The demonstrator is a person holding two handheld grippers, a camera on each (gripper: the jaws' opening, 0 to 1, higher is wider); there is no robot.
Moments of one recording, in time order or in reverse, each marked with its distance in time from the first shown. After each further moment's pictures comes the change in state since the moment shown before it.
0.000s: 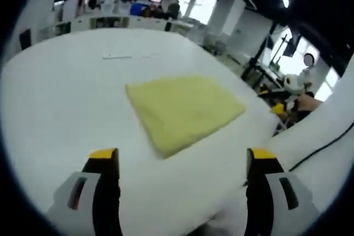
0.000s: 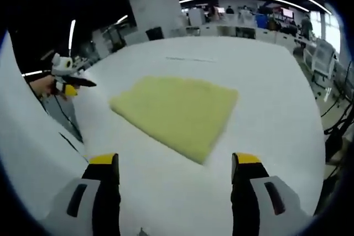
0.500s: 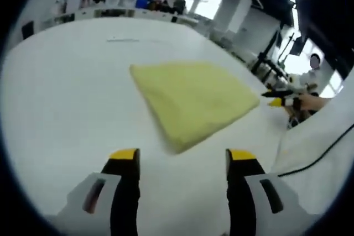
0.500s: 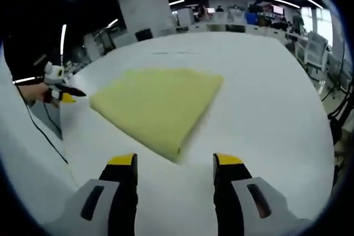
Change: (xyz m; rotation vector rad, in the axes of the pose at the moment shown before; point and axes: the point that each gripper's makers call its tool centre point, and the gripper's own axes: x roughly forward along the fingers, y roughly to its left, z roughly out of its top) left arm 0.041 0.028 -0.032 -0.038 0.018 0.022; right arm 0.033 -0.044 -0.031 0.049 -0.003 -0.059
